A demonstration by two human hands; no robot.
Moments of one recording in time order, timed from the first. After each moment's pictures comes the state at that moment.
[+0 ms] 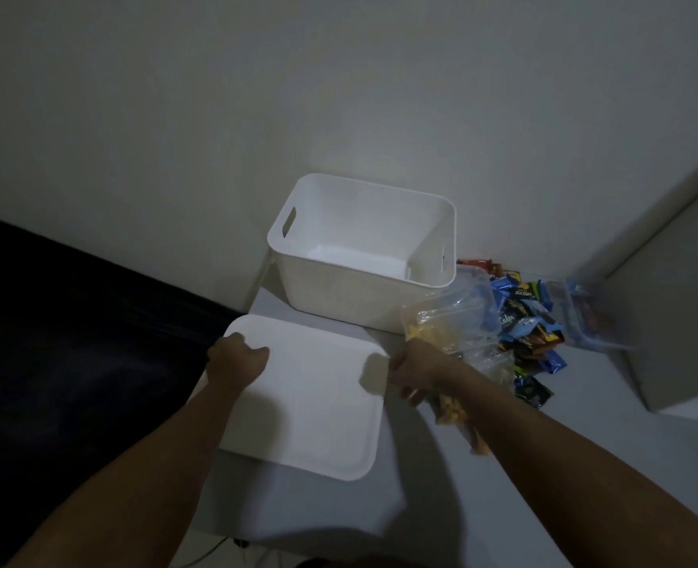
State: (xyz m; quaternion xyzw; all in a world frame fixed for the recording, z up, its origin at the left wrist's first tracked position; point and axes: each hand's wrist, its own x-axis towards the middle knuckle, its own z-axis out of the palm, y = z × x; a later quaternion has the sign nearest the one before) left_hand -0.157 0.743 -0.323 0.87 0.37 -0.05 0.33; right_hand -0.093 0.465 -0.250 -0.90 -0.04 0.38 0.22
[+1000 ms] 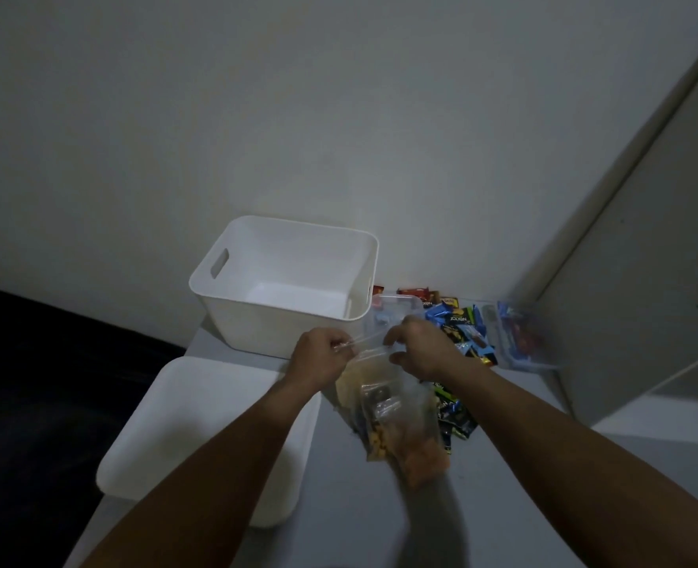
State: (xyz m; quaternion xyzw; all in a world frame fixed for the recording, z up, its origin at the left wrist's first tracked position) left_hand -0.079 0.525 -0.240 0.89 0.08 0.03 0.44; right_hand -0.028 0.344 -0.211 -0.96 -0.23 0.12 0.15
